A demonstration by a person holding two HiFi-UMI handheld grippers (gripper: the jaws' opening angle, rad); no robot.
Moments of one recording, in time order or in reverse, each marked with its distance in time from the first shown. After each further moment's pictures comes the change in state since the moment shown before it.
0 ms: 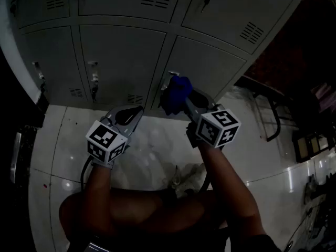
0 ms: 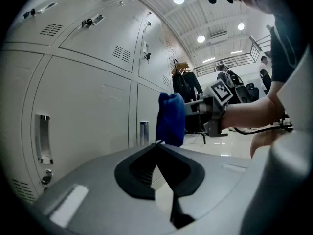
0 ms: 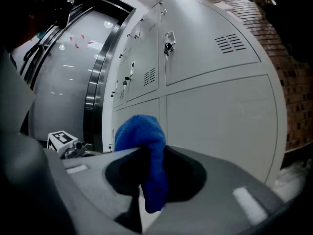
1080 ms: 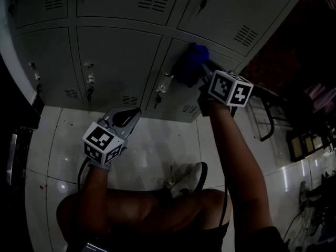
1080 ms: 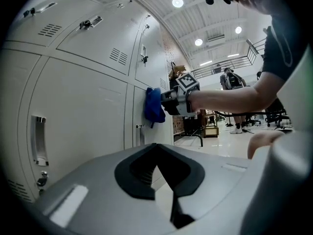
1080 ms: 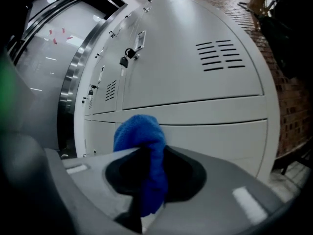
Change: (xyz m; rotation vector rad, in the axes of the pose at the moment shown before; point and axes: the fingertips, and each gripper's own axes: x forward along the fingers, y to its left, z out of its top) left arm -0.004 -0.006 0.007 0.004 -0.022 -0.037; right arm 0.020 -0.093 0.081 0.049 0.007 -0.213
